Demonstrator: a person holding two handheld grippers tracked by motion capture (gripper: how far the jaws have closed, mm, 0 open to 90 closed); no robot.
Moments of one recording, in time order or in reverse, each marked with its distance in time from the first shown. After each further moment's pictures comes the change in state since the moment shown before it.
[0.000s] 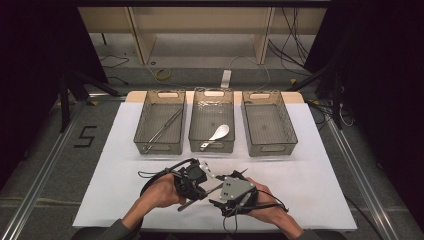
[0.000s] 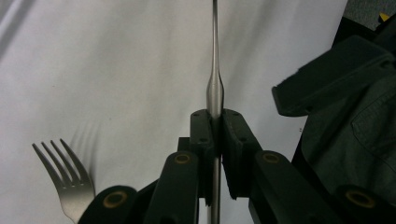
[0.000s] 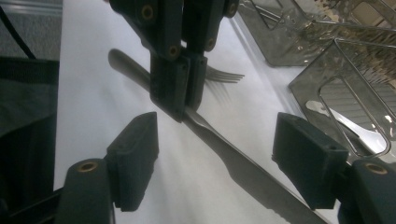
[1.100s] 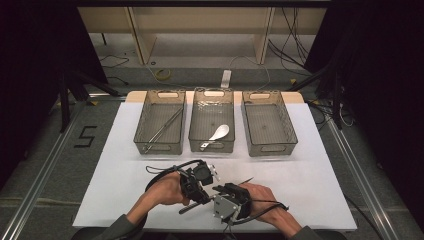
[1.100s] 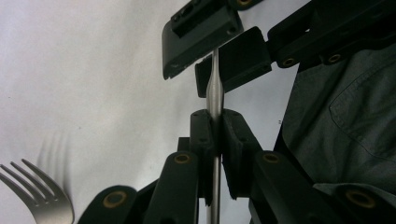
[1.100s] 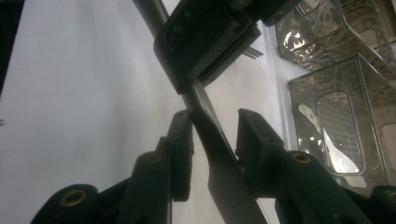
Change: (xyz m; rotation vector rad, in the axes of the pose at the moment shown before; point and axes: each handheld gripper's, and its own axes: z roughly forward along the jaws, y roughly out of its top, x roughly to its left) left arm -0.002 0.013 0.007 0.092 -0.086 0.053; right arm 0.021 -0.005 0.017 0.158 -0.094 -0.397
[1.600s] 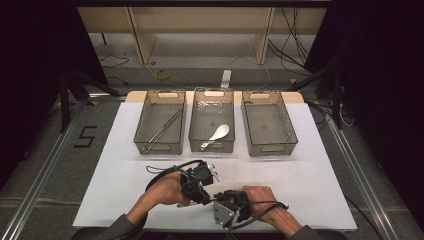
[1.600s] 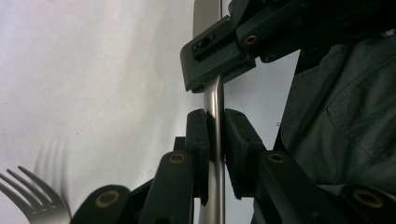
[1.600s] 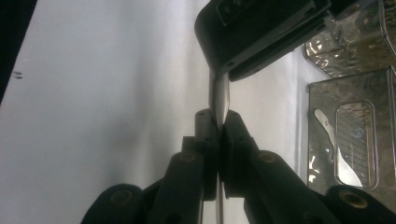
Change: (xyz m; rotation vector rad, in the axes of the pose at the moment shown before) left arm -0.001 0.000 0.000 -0.023 -0.010 0.004; right arm 0.007 -0.003 0.005 0.044 0.048 -0.133
